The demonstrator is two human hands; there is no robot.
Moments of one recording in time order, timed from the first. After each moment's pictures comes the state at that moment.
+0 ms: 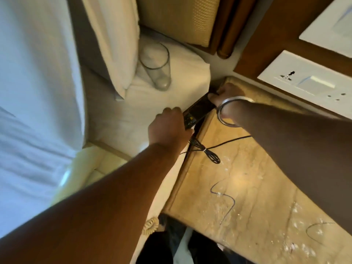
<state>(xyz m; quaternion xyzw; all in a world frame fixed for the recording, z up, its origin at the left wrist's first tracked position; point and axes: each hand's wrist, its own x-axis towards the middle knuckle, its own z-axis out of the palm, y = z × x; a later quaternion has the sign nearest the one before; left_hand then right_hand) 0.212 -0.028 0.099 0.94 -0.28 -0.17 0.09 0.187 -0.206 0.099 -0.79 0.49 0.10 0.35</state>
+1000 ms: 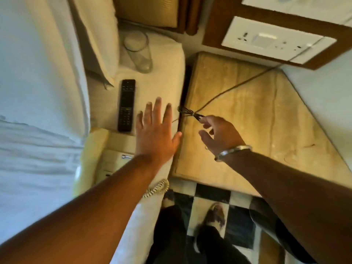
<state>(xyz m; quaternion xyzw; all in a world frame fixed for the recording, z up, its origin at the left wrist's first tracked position) 0.155 0.080 0.125 0.87 -0.50 -0.04 0.04 0.014 -0.051 0.144 -0.84 0.41 0.04 0.36</state>
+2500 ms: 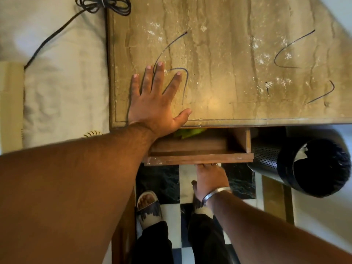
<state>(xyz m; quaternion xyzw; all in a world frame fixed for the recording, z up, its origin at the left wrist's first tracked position) -0.002 0.072 -0.060 0.76 -0.64 -0.06 0.01 -0.233 0.147 -0.092 -0.80 0.46 0.30 0.22</state>
